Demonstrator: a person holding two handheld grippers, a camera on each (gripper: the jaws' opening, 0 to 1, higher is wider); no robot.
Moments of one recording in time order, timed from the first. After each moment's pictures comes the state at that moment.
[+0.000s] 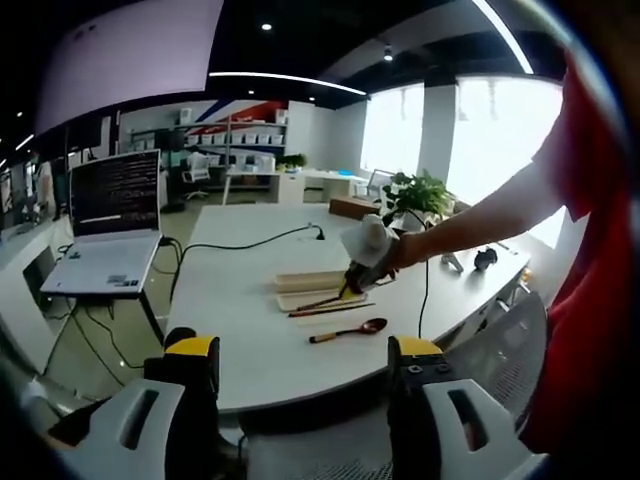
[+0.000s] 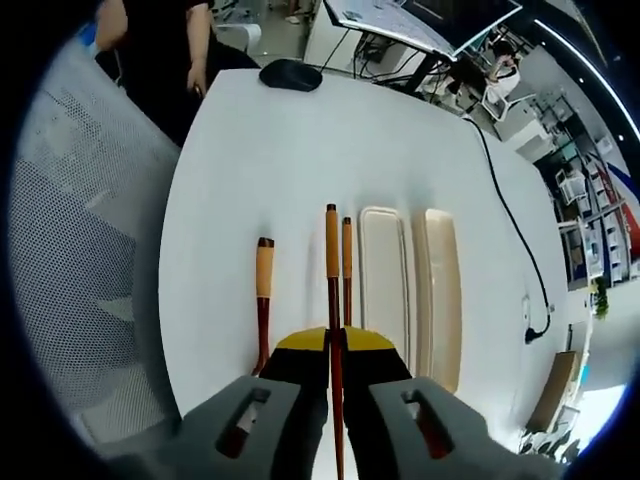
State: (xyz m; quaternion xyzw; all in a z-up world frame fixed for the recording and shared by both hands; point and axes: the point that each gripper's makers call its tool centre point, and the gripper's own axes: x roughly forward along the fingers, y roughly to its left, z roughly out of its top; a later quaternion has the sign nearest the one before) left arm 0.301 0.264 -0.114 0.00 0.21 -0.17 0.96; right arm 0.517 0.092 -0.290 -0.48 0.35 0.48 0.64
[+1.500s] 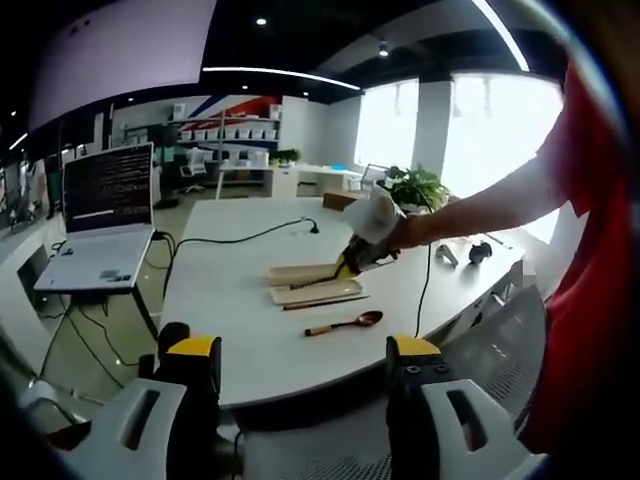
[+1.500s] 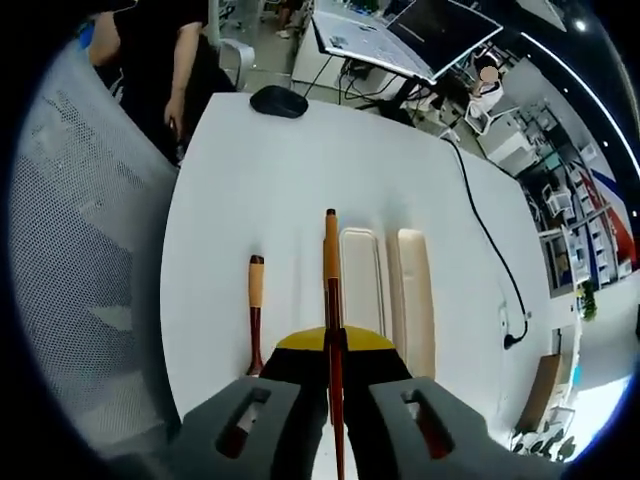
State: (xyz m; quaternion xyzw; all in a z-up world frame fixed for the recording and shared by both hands) left arm 0.301 0.260 -0.125 0.00 0.22 -0.19 0.96; right arm 0.518 0.096 -0.259 -0.48 0.31 0.48 0.67
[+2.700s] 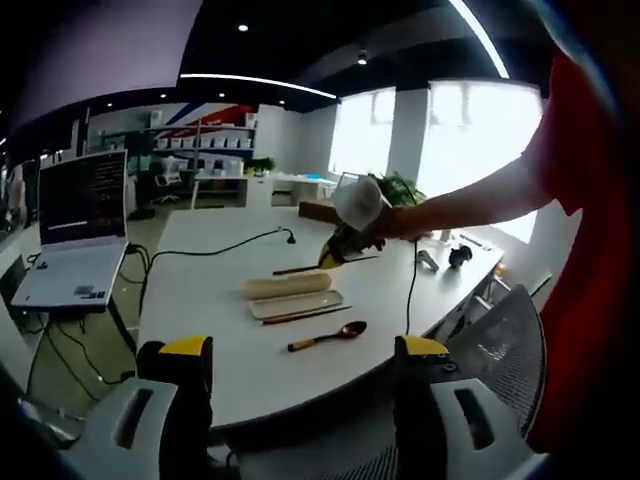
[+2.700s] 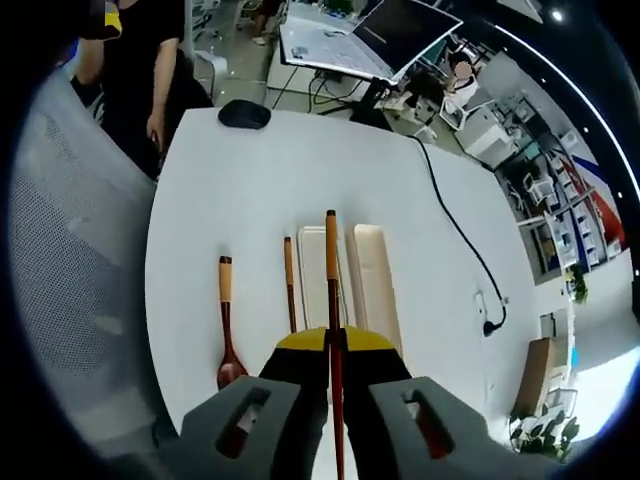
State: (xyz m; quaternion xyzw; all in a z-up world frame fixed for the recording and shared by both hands) left arm 0.320 0.247 -0.124 0.00 0.20 -0.24 0.95; right arm 0.552 0.076 -0.224 -0.46 0.31 0.44 0.71
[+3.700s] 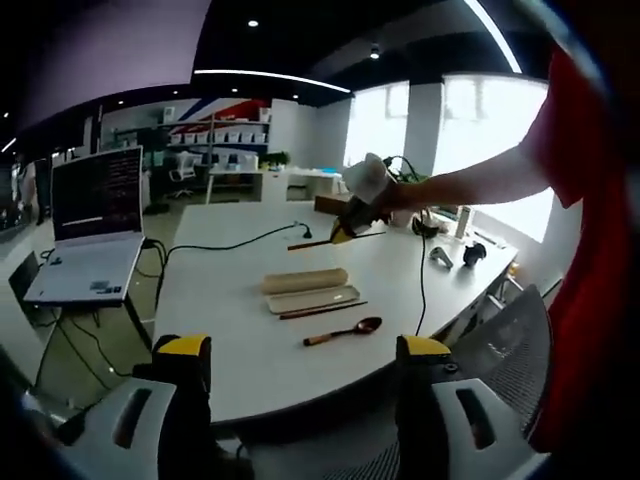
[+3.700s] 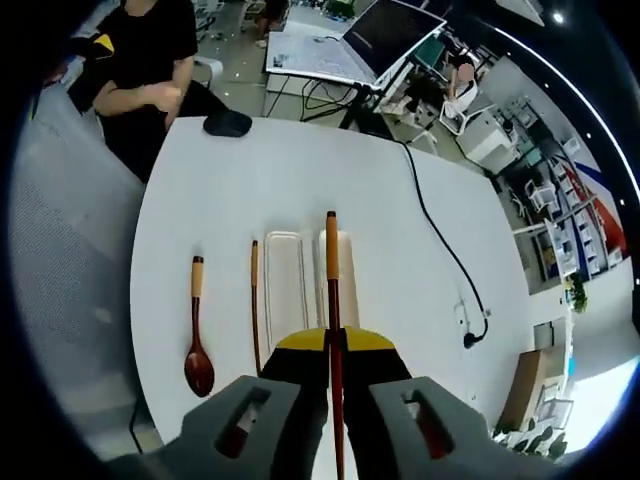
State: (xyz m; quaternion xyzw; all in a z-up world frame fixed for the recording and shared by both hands) left arm 0.321 0.264 -0.123 0.00 0.21 -0.21 0.96; right arm 0.590 0.073 -0.197 -0.47 0.30 0.45 0.70
